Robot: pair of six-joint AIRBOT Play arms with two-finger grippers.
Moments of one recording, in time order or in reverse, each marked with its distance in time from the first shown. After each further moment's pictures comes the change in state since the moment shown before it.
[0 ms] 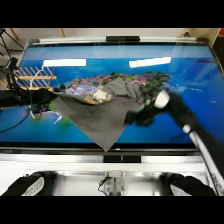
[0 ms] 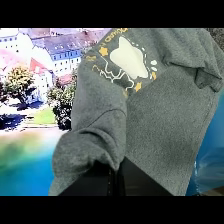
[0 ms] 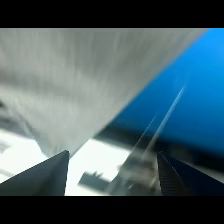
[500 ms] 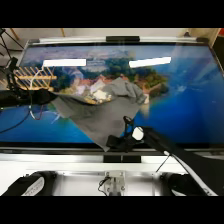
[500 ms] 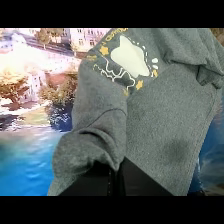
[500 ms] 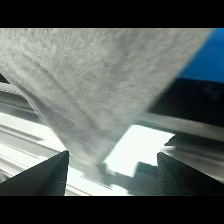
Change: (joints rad) left arm 0.000 0.000 0.000 0.000 -0.013 0.021; right arm 0.351 -0.034 -0.272 0.279 -0.442 0.171
